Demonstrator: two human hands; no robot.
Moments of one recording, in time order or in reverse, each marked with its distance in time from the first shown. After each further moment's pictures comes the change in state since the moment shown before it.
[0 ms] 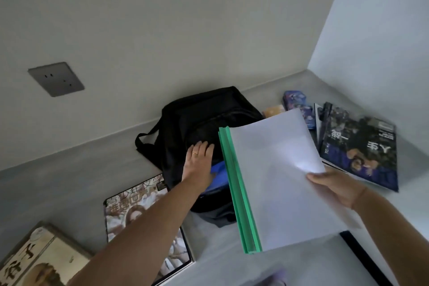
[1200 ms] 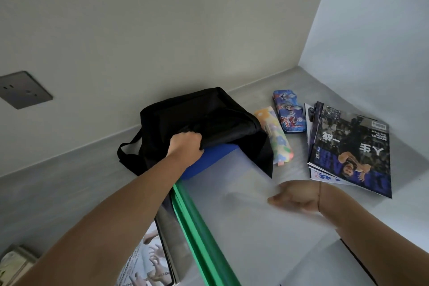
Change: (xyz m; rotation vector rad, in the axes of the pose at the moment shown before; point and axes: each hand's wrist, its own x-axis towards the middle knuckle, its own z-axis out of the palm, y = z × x) left_hand 0.081 0.002 -0.046 0.071 0.002 0.052; right_hand 0.035 -0.014 0.032 -0.209 -0.393 0.317
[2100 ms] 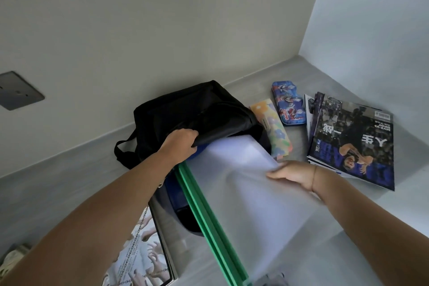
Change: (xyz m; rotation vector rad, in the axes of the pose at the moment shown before) left_hand 0.003 -0.010 0.000 -0.149 -0.070 0.124; right_hand 0.029 -0.013 -0.028 -0.020 0.202 -0.130
